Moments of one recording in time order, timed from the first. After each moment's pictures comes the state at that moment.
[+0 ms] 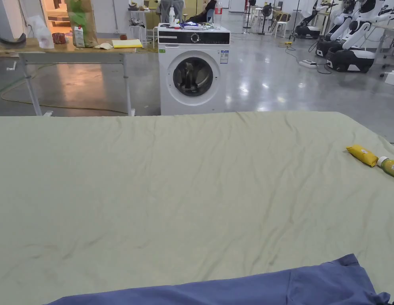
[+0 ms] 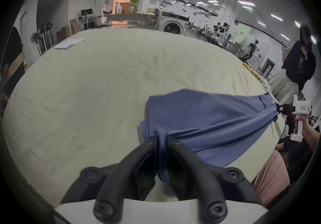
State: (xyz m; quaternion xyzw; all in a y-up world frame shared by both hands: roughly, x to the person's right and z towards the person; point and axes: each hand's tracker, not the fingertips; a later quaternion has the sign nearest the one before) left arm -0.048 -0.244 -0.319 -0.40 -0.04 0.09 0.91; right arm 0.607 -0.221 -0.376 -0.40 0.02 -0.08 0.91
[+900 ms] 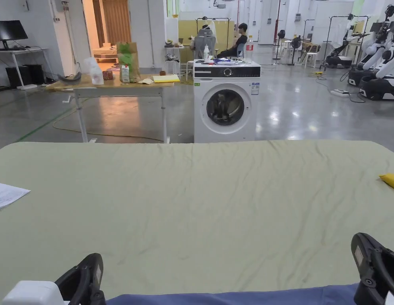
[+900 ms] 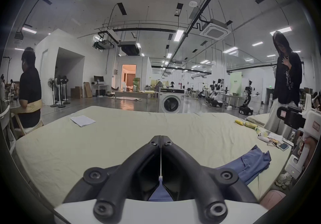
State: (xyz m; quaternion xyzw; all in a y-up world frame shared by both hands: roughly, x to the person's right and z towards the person) left arm 0.036 -0.149 -0.247 -0.04 0.01 0.04 1.00; right arm 0.436 -0.113 -0.268 0.03 0.06 0.02 1.00
